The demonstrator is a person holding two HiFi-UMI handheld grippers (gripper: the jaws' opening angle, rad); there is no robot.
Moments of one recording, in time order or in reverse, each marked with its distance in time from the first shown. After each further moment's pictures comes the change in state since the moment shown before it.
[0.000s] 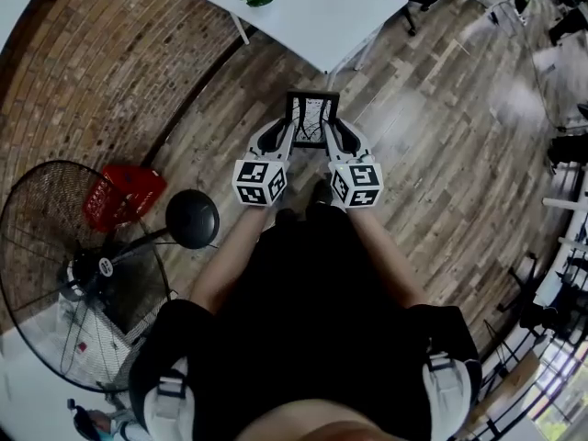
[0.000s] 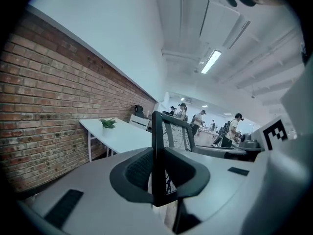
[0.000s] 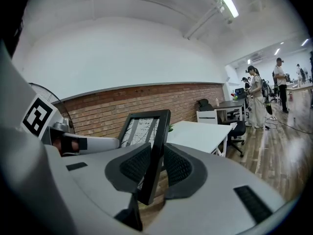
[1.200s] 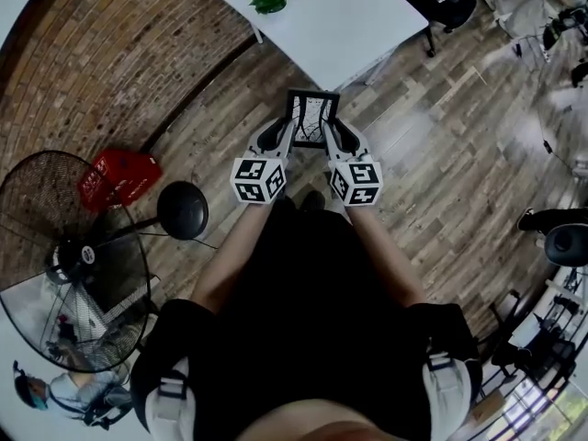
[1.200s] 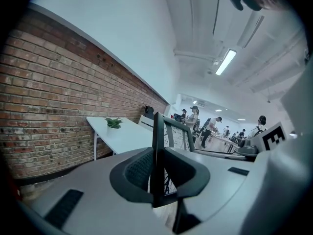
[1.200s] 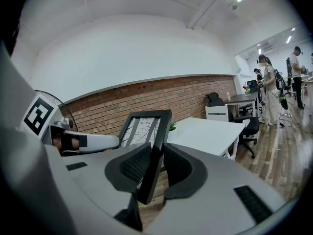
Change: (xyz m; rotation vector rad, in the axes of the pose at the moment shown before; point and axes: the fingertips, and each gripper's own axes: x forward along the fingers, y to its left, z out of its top) left arm 0.081 0.012 0.016 -0.079 -0.026 0.135; right arm 0.067 -0.068 0.018 -0.005 0.056 0.138
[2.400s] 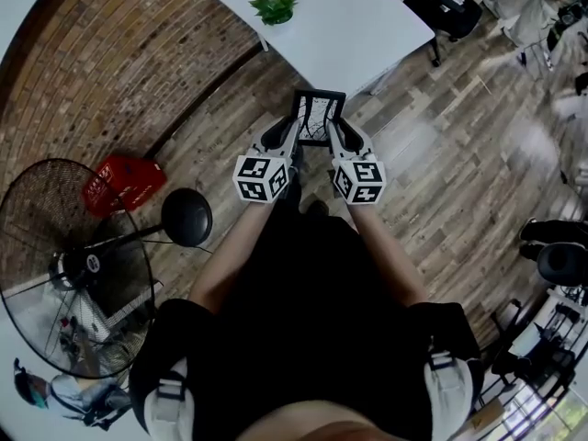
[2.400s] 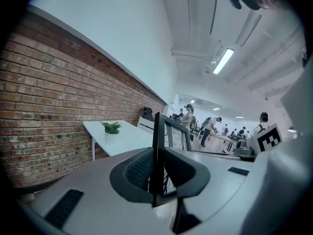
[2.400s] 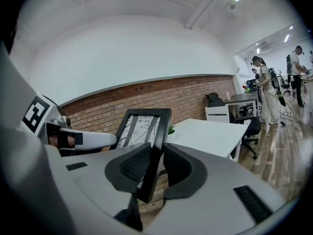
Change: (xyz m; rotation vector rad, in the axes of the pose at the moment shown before) left arm 0.028 0.016 0.028 0.036 -0.003 -0.021; right arm 0.038 -0.014 0.019 0.019 -0.017 -0.006
